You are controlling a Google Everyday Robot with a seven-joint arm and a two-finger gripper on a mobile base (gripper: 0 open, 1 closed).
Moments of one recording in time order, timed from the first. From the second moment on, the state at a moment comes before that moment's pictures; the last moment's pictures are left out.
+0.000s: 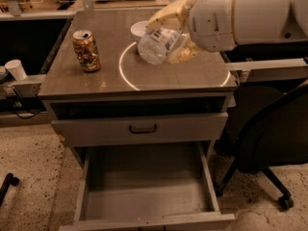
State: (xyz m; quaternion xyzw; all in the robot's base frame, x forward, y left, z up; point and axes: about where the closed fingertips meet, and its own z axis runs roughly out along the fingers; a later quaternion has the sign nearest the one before) arm 0.521 -0.010 1.038 -0.80 0.12 -0.20 0.55
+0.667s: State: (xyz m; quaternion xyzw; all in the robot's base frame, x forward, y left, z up) arm 0.563 -0.014 1.007 -0.81 0.16 -0.19 0.53
